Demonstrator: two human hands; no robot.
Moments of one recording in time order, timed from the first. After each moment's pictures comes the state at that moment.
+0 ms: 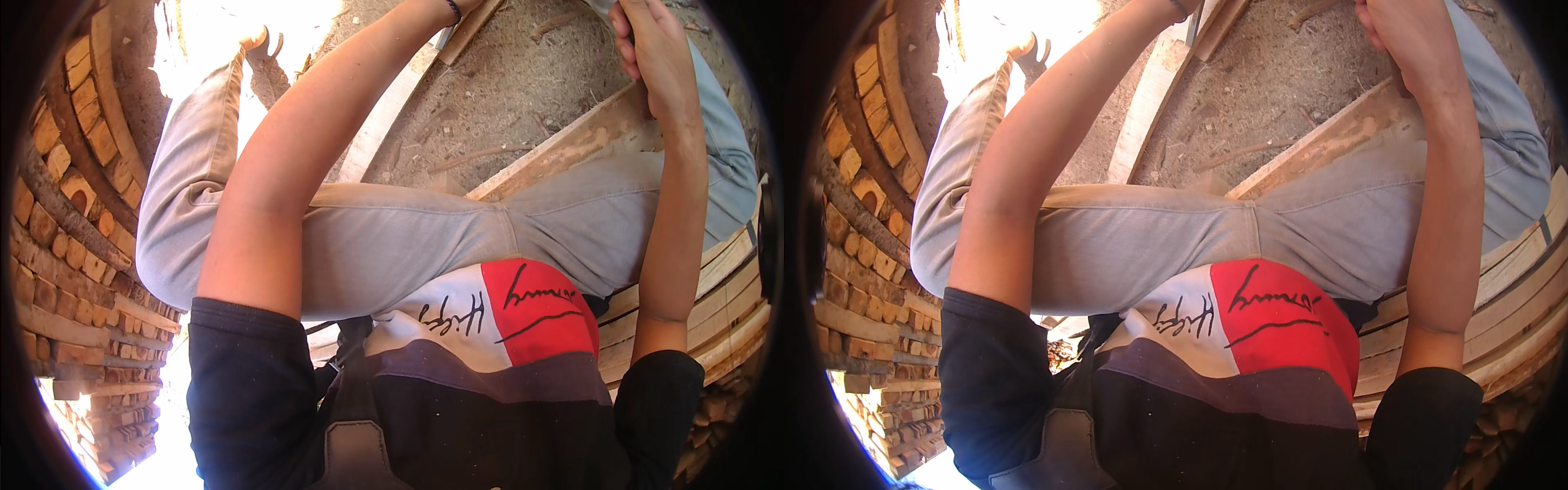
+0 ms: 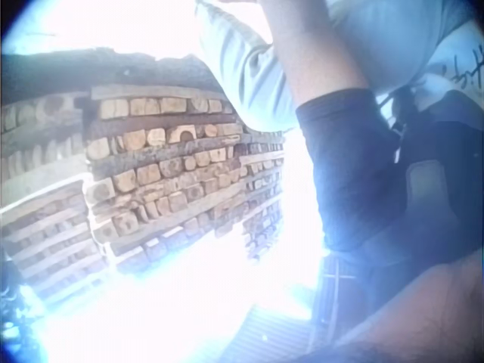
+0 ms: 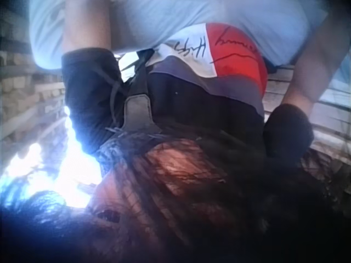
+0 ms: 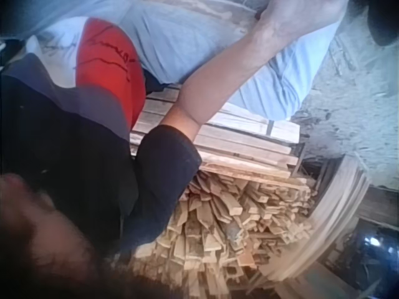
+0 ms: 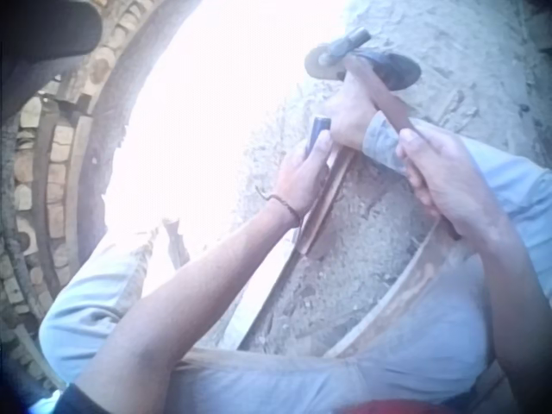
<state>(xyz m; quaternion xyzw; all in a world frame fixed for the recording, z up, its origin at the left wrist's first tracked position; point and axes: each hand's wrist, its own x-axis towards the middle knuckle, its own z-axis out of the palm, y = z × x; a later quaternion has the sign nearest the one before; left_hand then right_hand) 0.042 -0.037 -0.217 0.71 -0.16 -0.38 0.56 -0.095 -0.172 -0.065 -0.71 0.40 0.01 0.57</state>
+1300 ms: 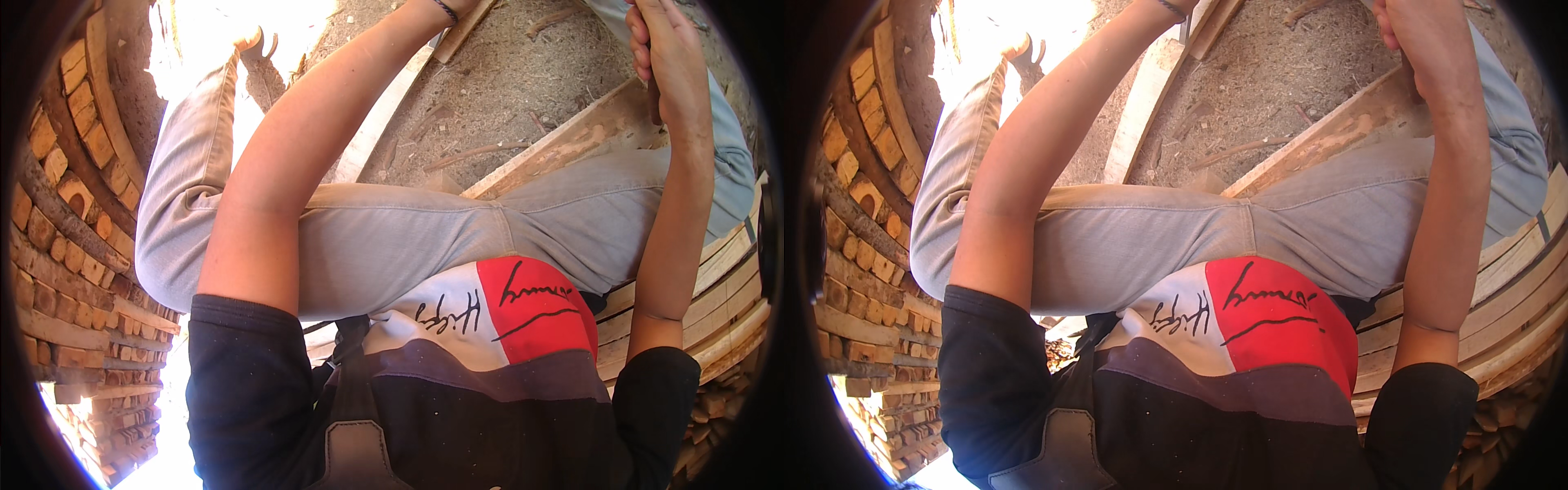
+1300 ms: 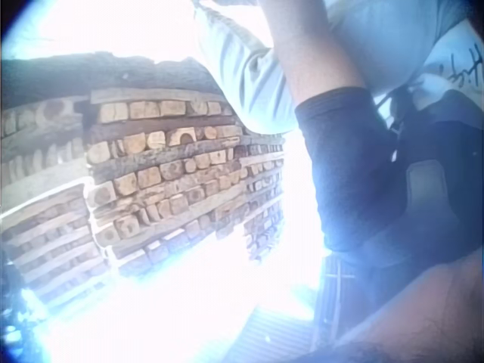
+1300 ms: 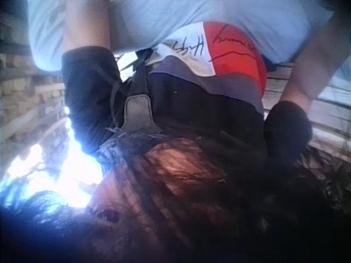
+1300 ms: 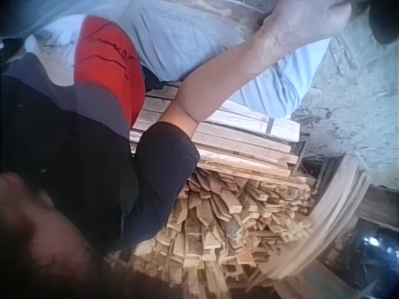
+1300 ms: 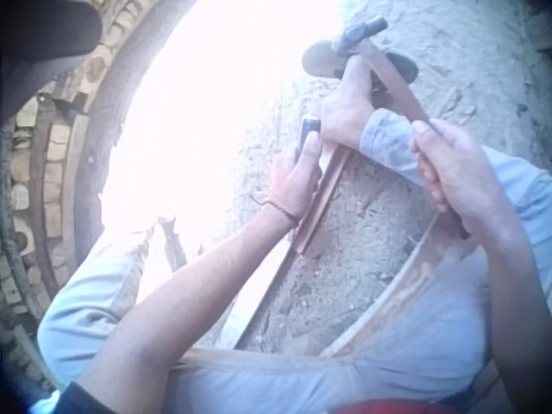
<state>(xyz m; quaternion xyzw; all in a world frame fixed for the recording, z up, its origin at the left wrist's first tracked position) 0.040 -0.030 -0.224 0.72 -0.18 -0.32 0.58 -0.099 -0.175 -0.055 -0.72 0.42 -0.04 0.56</state>
